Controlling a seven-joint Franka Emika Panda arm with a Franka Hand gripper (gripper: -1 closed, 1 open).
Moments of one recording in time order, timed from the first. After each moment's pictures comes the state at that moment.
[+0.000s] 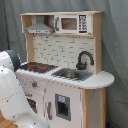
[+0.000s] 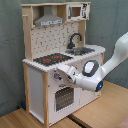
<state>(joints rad) -1.42 -0.38 2.49 -1.93 -1.85 2.21 1.05</state>
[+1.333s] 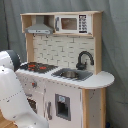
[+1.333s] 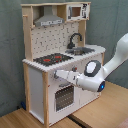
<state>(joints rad) -1.39 -0.36 2.49 -1.95 -1.85 2.18 0.61</state>
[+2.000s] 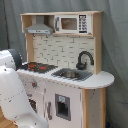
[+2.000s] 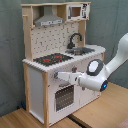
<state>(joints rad) -1.37 -0.32 2.49 -1.99 -1.85 2.15 0.39</state>
